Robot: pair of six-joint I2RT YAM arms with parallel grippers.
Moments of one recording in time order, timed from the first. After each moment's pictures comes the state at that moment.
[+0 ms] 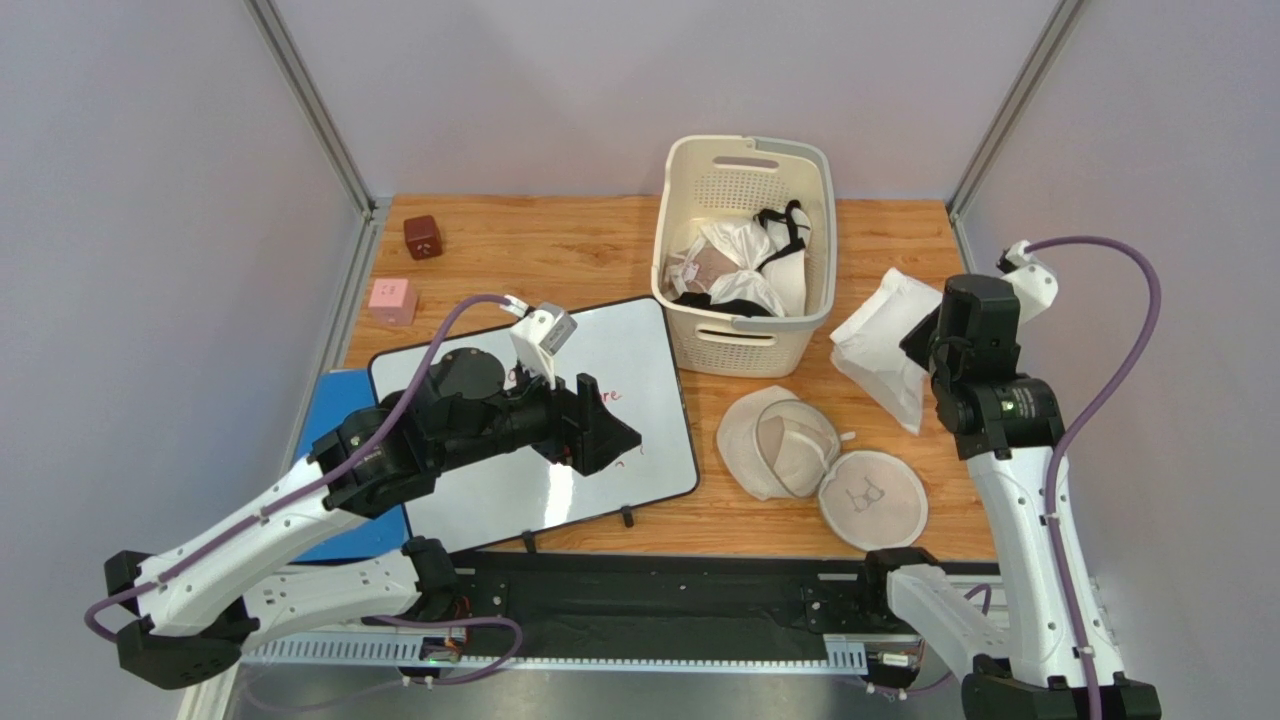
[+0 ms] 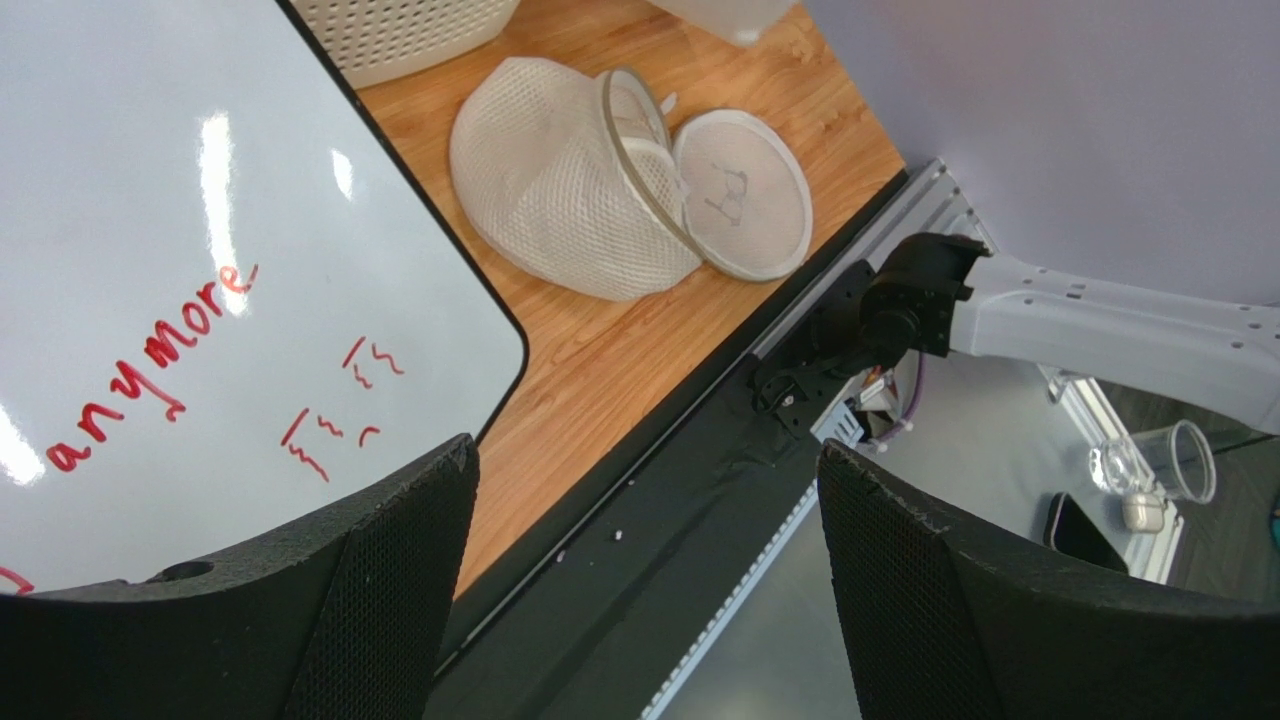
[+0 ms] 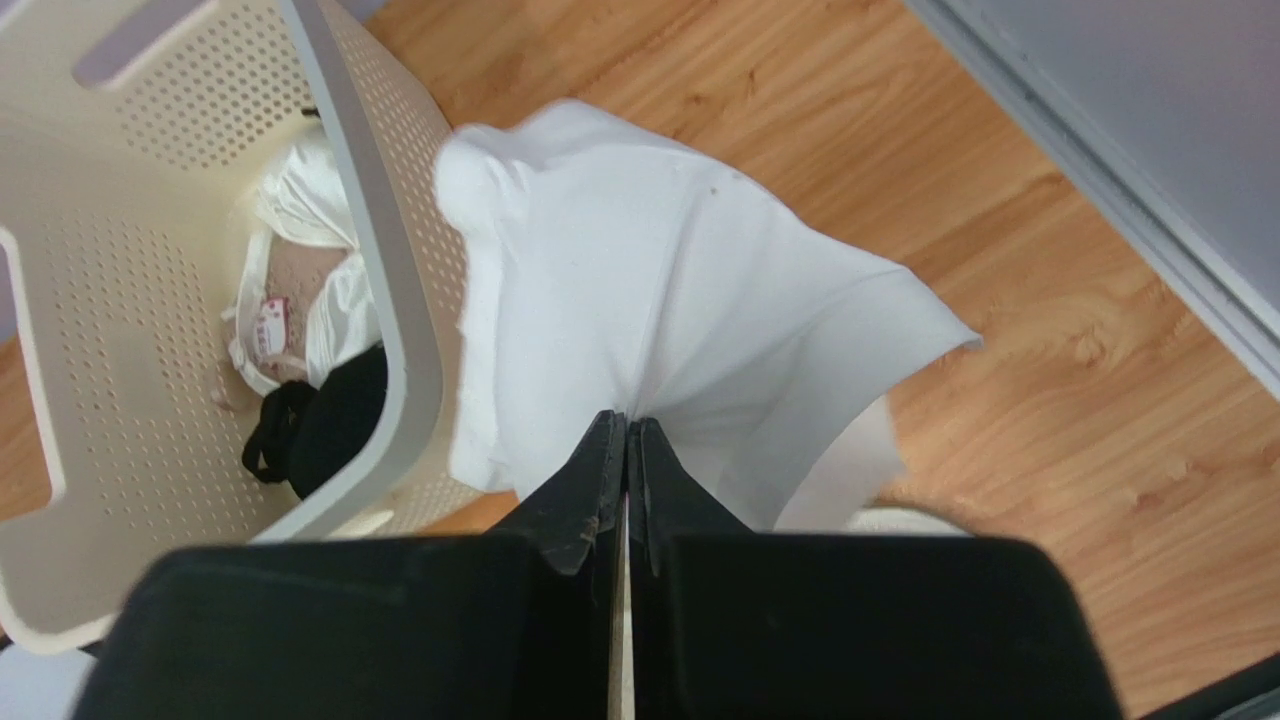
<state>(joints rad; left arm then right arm) -1.02 0.85 1.09 -0.61 0.00 -0.56 0.08 0.91 1.16 -0.77 0.40 0.59</state>
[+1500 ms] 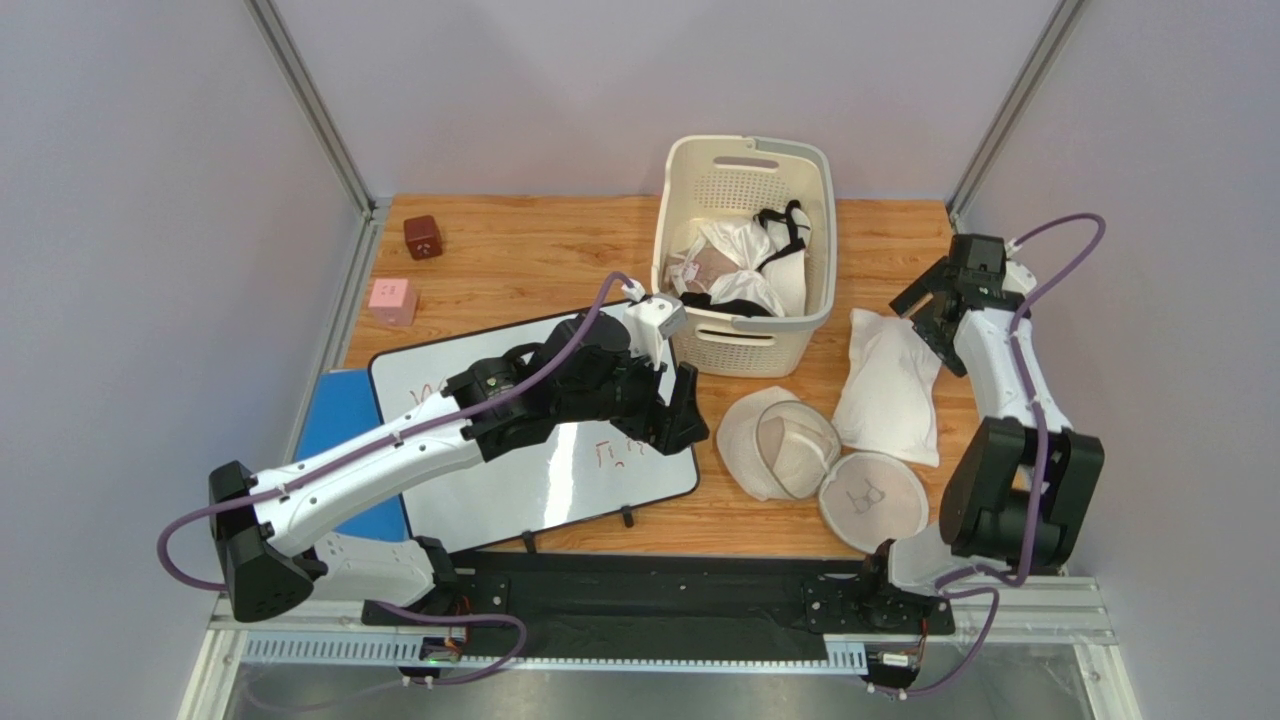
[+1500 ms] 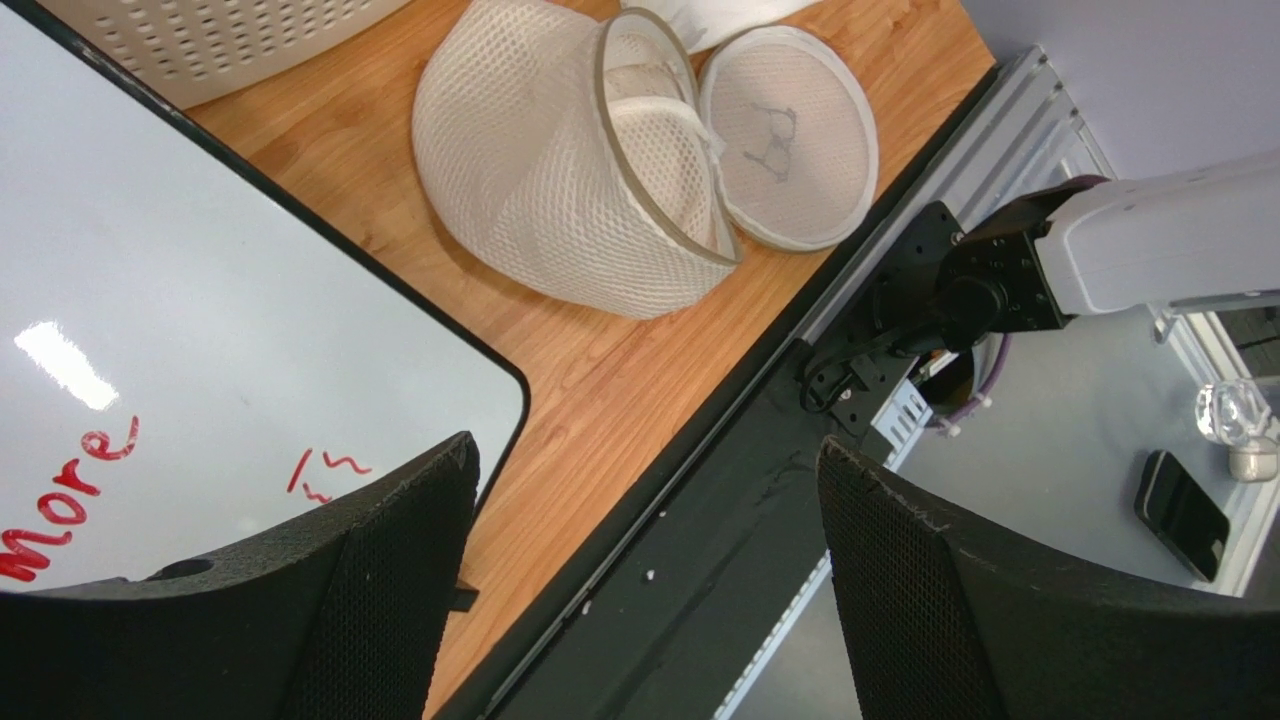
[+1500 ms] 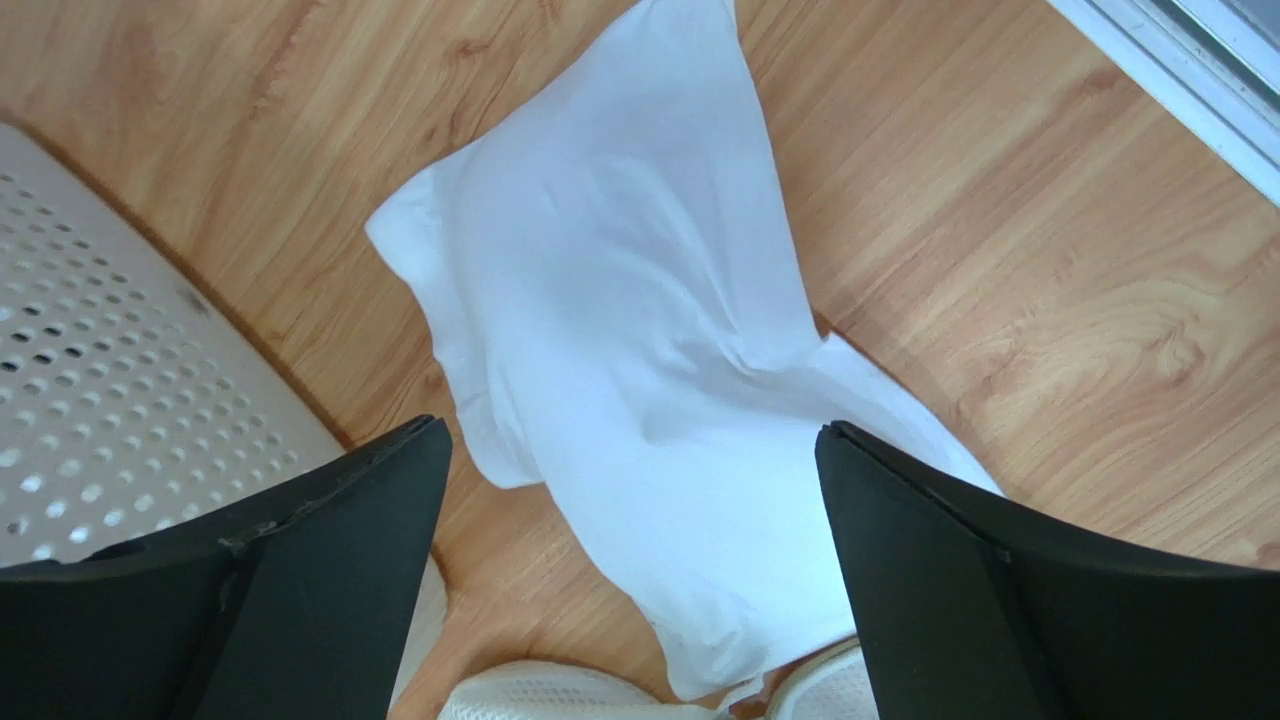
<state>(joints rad) -1.02 1.25 1.21 -0.52 0.09 -0.47 -0.23 1.55 1.23 -0.61 0.23 0.64</state>
